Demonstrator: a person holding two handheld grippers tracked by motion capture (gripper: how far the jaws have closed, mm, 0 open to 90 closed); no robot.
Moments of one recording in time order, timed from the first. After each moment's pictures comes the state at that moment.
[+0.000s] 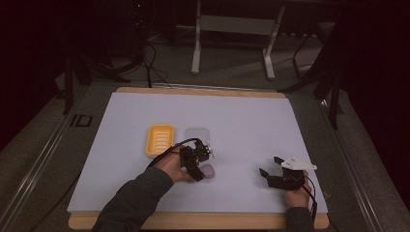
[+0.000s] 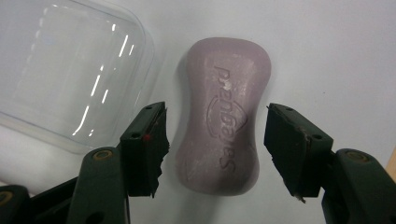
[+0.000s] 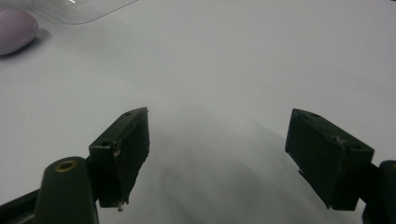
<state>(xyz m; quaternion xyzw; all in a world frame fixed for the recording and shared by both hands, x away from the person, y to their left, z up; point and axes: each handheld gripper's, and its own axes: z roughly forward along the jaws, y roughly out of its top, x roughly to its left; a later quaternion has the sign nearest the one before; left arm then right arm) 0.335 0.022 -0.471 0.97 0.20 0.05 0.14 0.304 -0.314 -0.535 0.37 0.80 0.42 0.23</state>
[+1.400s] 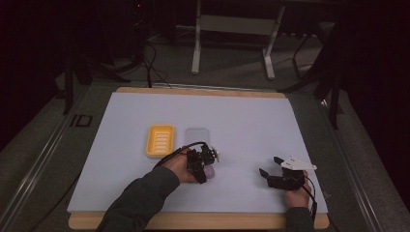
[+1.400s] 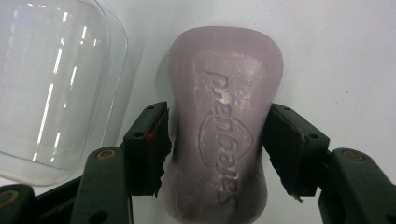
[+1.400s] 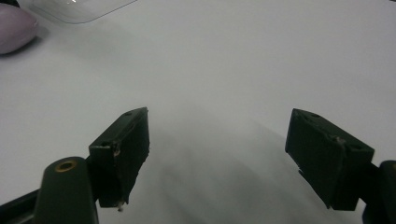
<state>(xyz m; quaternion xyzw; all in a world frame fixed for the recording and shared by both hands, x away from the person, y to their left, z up) 0.344 0.003 -0.495 0.98 0.18 0.02 0.08 0.304 -0.314 -0.535 0.37 0.80 0.42 0.23</state>
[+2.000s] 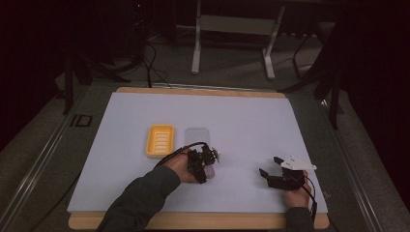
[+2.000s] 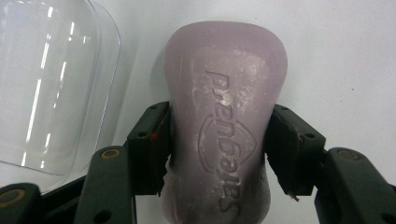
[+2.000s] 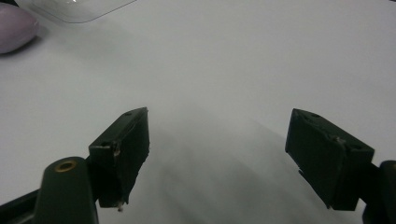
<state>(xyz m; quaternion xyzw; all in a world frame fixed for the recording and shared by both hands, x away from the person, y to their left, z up) 0.347 0.002 -0.499 0.98 0.18 0.01 0.08 0.304 -0.314 -0.535 0.37 0.80 0.42 0.23</state>
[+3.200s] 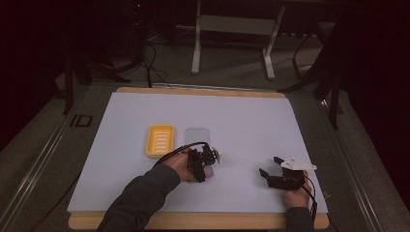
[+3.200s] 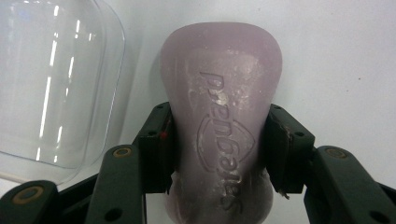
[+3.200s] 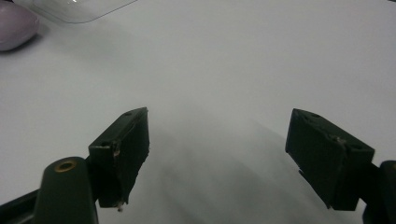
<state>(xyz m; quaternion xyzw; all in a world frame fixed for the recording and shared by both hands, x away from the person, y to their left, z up) 0.347 0.001 -0.496 0.98 0.17 0.03 0.06 0.304 -0.314 -0.535 0.37 0.80 0.42 0.23</state>
